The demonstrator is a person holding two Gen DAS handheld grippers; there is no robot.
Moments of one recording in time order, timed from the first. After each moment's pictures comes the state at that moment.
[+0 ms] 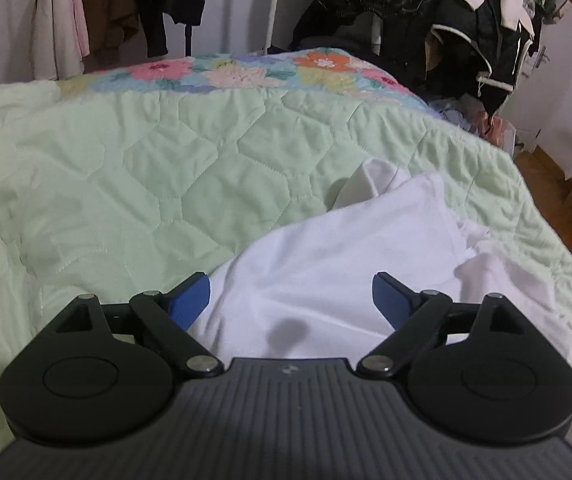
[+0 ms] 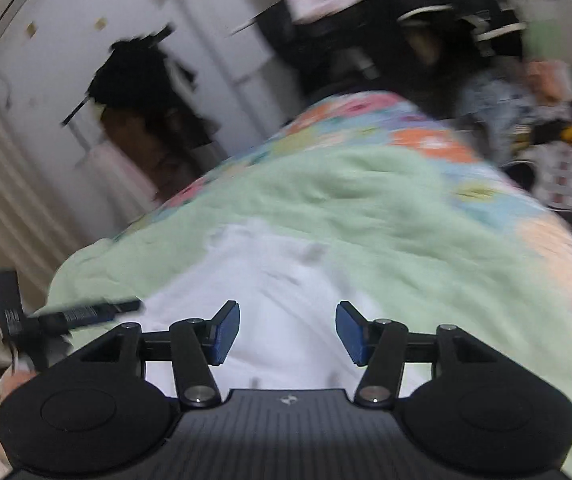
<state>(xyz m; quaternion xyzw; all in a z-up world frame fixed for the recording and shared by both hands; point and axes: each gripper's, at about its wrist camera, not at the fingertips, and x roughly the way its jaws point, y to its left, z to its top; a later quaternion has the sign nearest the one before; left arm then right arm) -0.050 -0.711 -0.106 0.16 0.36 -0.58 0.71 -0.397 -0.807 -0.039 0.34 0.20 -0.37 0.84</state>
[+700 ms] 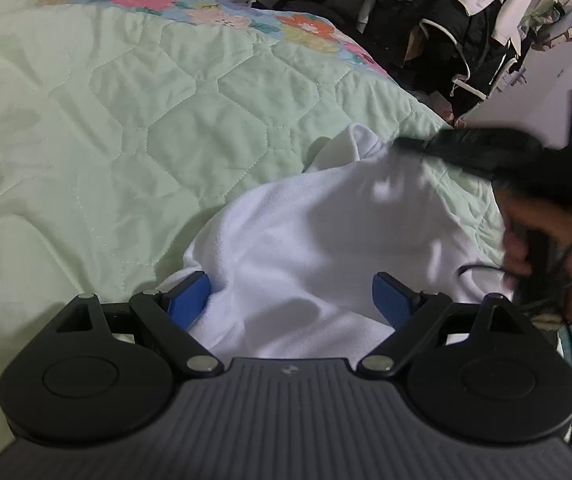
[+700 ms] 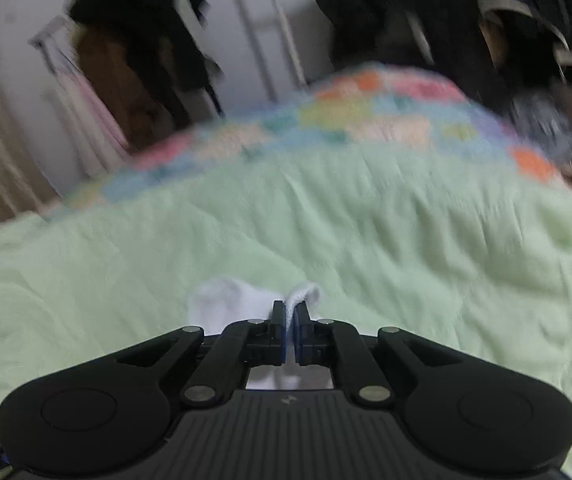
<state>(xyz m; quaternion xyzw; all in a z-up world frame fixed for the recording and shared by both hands) -0.032 -0.710 -0.129 0.10 0.45 -0.60 0.65 -0.205 -0.909 -0.087 0.28 0.23 -0.39 0.85</state>
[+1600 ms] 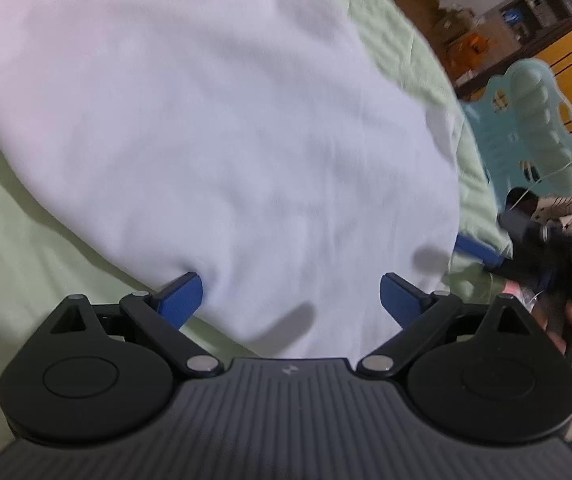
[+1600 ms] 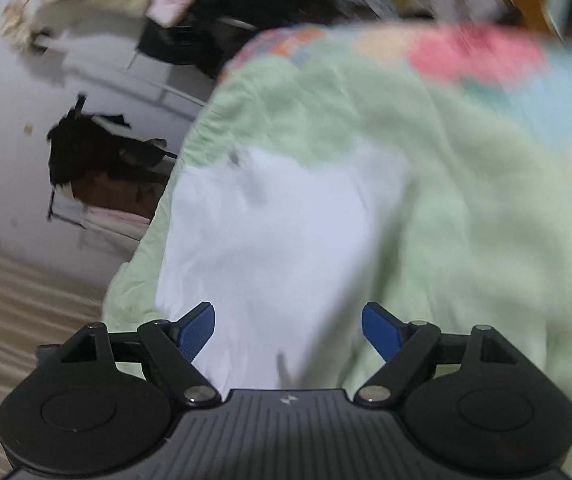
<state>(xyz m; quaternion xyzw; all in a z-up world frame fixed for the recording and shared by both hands) -0.222 -0.623 -0.141 0.28 0.57 -0.64 0.43 -0.572 -0.623 -0.141 0.63 0.07 -0.33 0.70</state>
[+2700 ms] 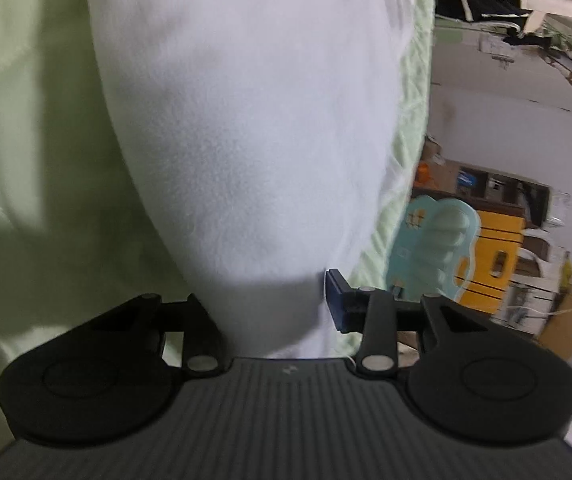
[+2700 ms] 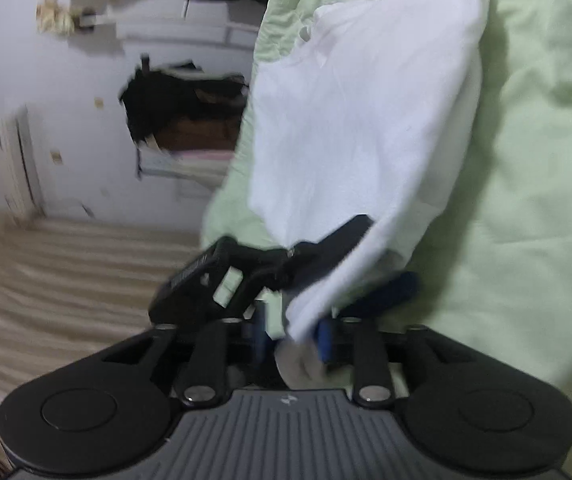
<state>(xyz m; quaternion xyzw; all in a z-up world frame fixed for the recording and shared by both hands) -0.235 -0.561 -0.201 -0.03 0.78 -0.51 0.37 -0.524 -0.584 -0.171 0.66 0.05 -0.20 0.72</state>
